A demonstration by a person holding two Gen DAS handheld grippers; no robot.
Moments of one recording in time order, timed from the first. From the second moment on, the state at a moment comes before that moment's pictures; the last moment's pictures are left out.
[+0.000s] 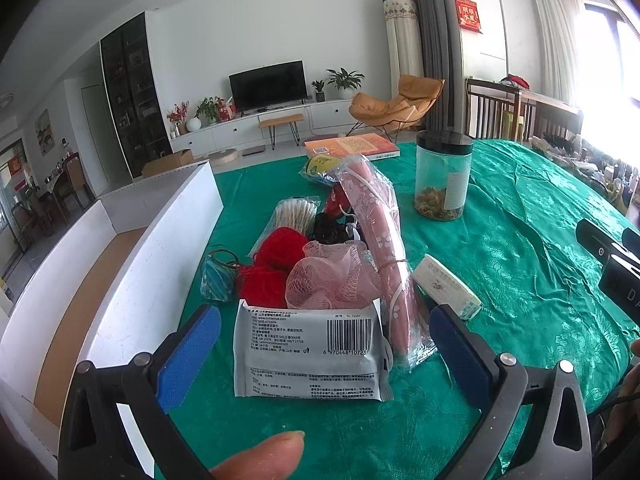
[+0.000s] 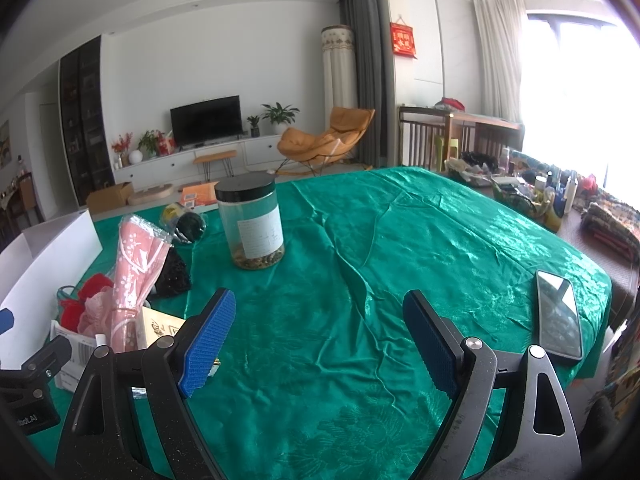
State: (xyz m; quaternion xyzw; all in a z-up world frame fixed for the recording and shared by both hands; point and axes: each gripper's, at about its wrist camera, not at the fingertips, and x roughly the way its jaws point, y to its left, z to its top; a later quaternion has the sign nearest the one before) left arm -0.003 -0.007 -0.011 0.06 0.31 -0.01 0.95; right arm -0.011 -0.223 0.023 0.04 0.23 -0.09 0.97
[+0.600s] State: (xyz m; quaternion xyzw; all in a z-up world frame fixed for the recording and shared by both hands) left arm -0.004 -0.007 -0.012 0.06 0.31 -0.01 0.95; right arm -0.011 -0.224 0.024 0.04 0.23 -0.09 0.97
